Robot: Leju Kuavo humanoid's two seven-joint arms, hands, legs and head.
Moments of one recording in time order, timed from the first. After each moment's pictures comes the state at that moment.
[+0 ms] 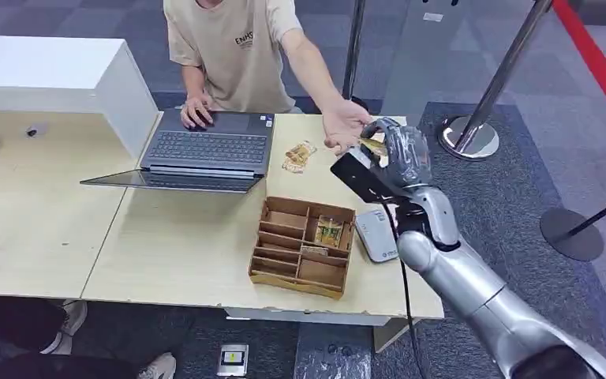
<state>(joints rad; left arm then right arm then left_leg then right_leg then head) -0.13 -0.01 -1.12 -0.20 0.20 0.34 0.07 -0.69 -0.26 0.53 -1.07 0.84 -0.47 0.03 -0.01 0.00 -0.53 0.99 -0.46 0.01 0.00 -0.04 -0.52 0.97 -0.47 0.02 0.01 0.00</state>
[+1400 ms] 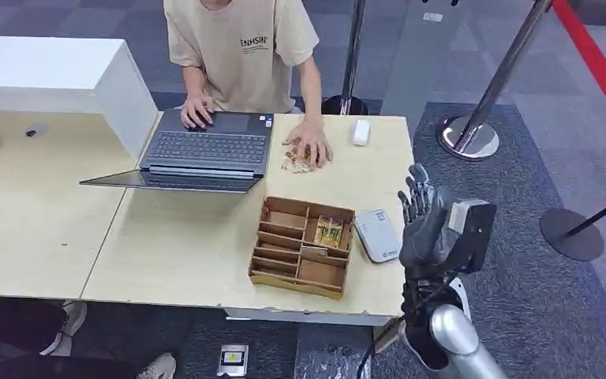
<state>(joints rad) -0.12 -0.01 -1.11 -0.20 0.28 0.37 0.08 -0.17 -0.20 0.32 -1.62 -0.13 -0.57 -0.24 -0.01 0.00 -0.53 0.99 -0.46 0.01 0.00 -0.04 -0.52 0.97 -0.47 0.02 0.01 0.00</state>
